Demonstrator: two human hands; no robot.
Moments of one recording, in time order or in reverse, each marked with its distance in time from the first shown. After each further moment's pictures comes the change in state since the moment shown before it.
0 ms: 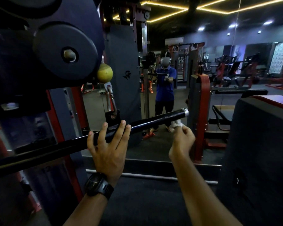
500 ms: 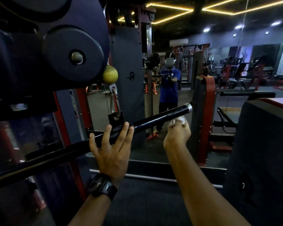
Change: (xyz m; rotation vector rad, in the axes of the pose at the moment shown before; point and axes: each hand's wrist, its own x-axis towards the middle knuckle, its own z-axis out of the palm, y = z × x) left_hand -0.003 -0.003 0.005 0.001 0.051 -0.018; right_hand -0.013 -0.014 0.038 0.320 -0.059 0.157
